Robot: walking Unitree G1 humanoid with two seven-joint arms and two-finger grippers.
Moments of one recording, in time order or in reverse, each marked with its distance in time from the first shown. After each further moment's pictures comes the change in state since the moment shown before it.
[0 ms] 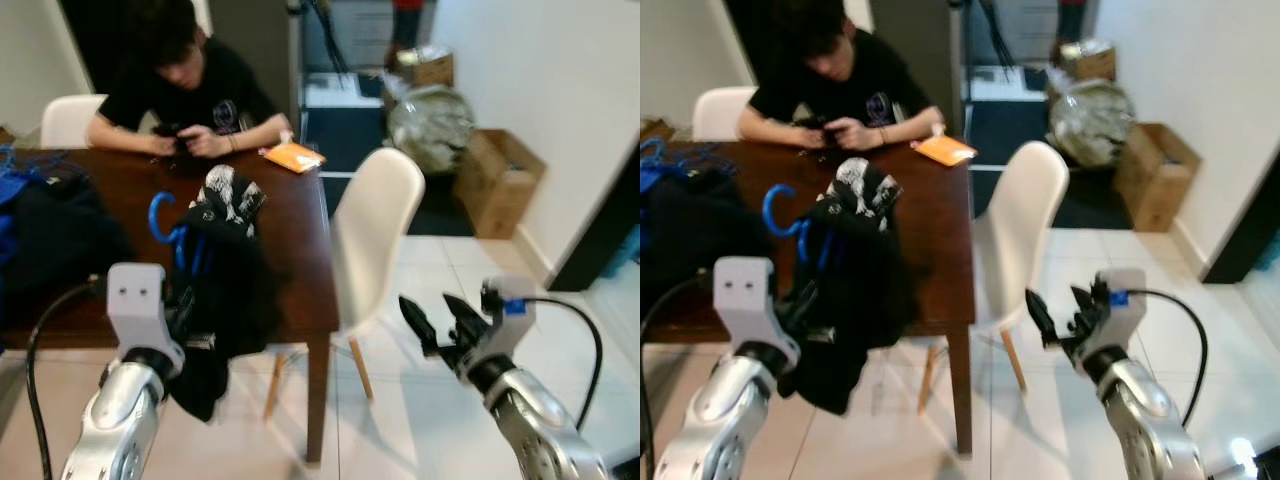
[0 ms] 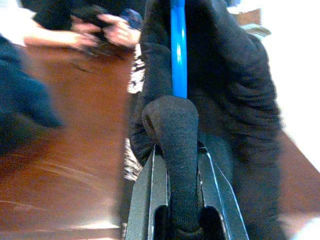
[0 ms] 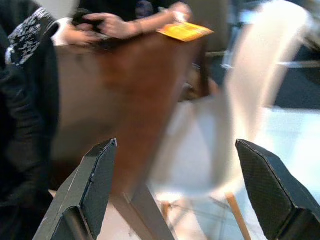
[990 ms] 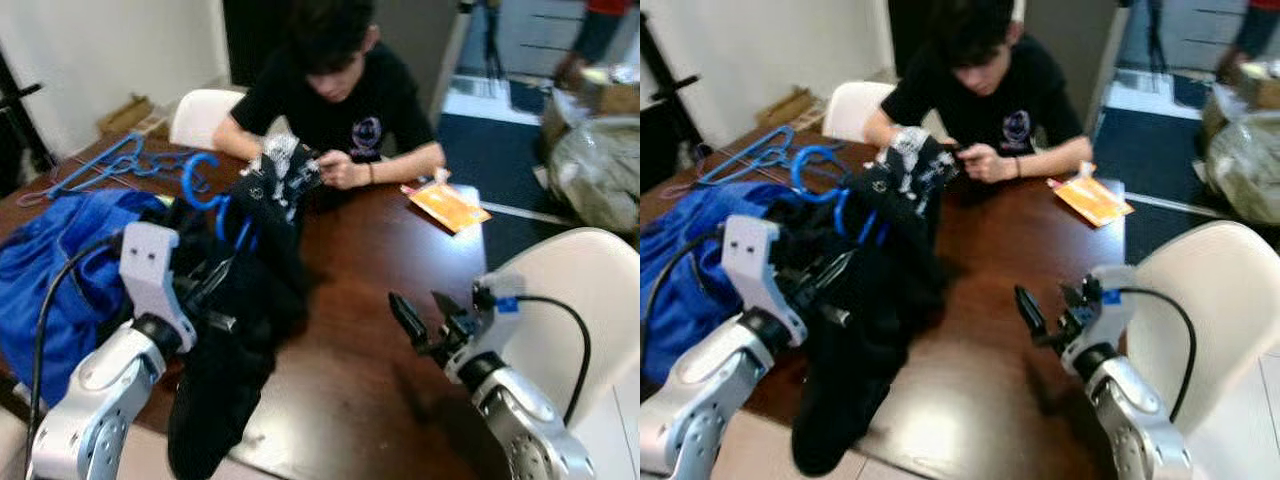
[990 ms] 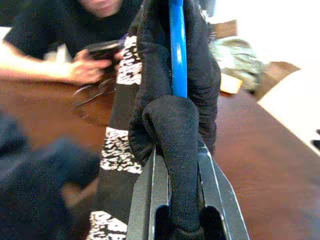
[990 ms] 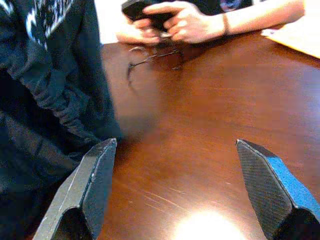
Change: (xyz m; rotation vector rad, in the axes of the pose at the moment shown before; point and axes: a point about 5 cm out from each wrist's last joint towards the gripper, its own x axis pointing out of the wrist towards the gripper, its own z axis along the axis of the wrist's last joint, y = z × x) left arm 0.011 -0.027 0.045 -0.063 -0.042 -0.465; right arm 0.004 0.006 -0.001 0.046 -0.015 0.012
